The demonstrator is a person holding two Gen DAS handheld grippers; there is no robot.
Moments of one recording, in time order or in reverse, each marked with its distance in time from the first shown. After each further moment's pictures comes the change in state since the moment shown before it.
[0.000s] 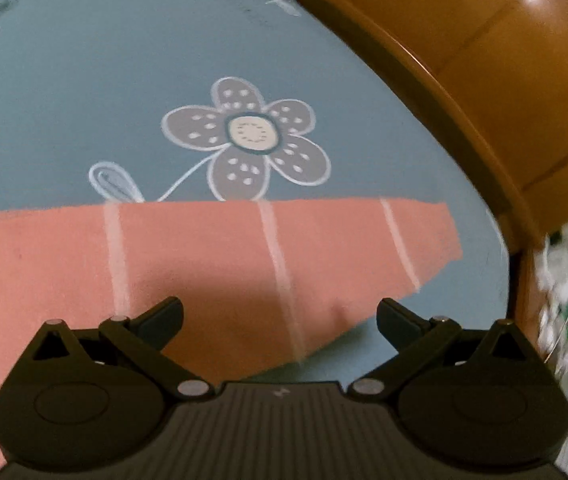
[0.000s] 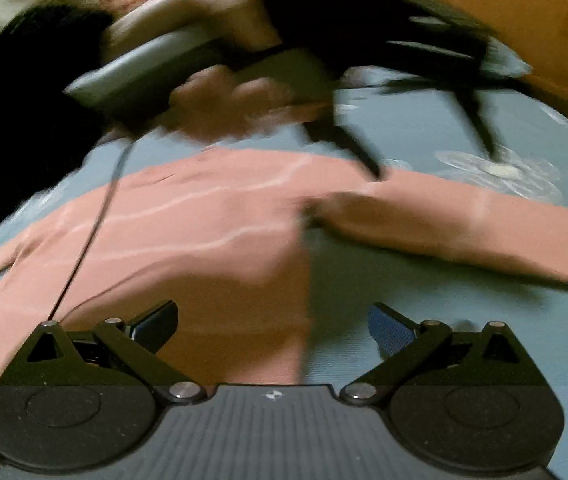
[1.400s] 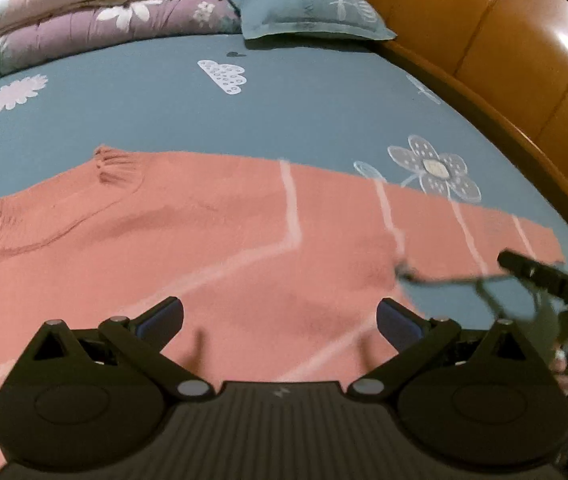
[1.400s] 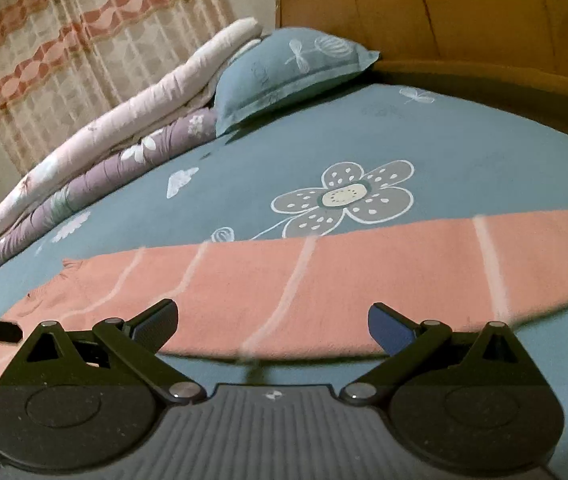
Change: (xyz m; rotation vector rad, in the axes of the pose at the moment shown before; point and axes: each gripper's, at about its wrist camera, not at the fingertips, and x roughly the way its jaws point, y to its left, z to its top) left arm -0.128 0.085 -0.161 -0.060 -0.341 0.365; right arm -0.002 -0.084 0.022 0.269 -0.157 -0.226
